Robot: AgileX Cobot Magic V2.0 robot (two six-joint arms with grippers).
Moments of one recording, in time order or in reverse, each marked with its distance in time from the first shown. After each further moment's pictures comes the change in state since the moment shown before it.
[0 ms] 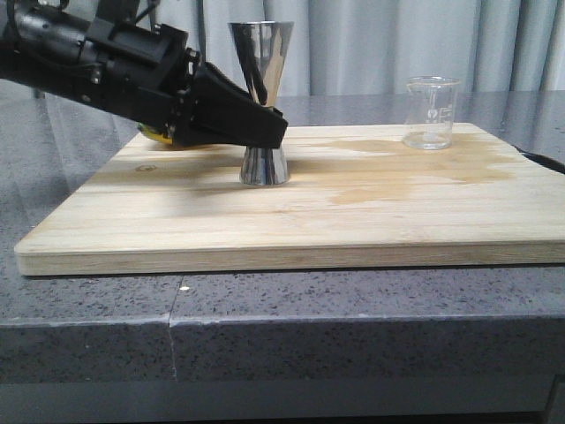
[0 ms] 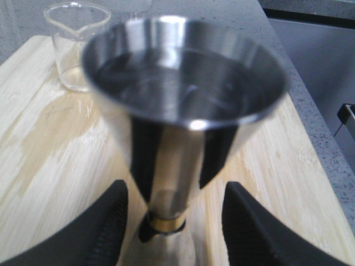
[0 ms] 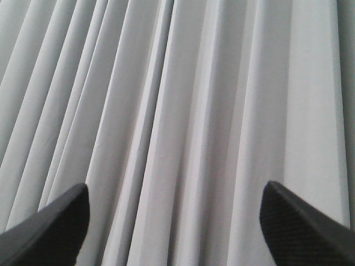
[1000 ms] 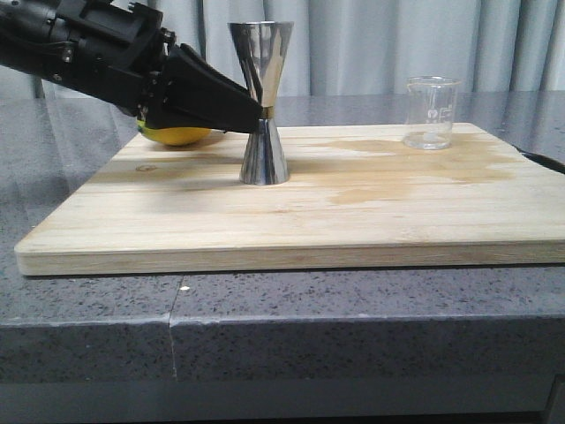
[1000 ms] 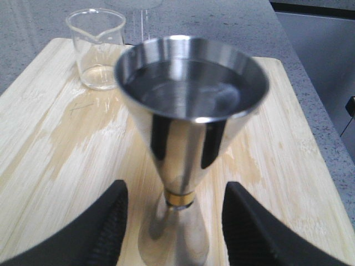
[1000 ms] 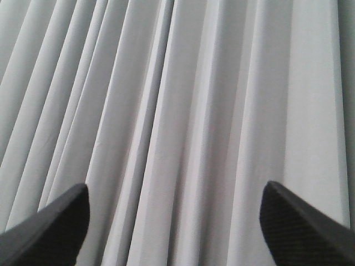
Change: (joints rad) left arm 0.047 -0.042 0.000 0.049 0.000 -0.034; right arm 0.000 0.000 0.000 0.000 0.004 0.000
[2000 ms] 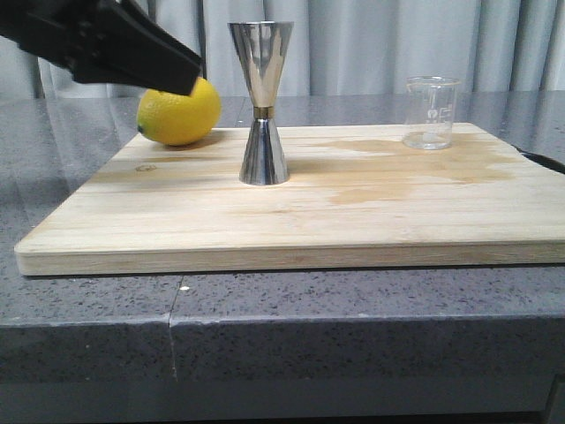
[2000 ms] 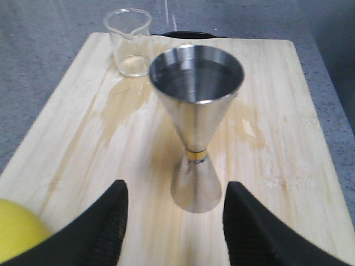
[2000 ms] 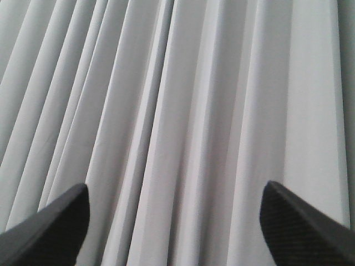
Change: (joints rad) left arm 0.124 -0.156 0.002 0.146 0.008 -0.085; right arm 0.000 0.000 0.000 0.000 0.000 0.000
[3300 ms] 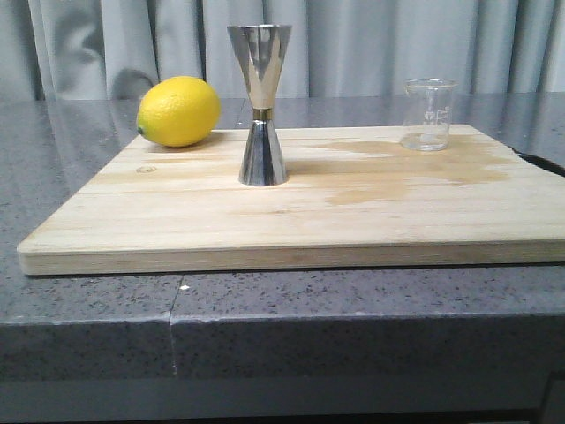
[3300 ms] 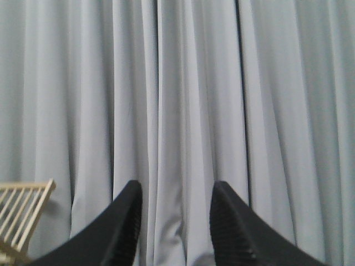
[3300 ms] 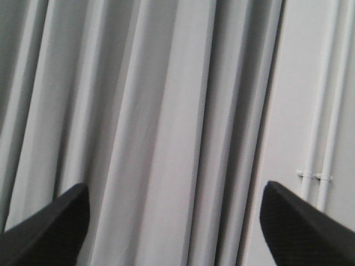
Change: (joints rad) left arm 0.446 -1.380 0.514 -0.201 -0.883 -0.560; right arm 0.000 -0.524 0.054 0.967 0.615 -1.091
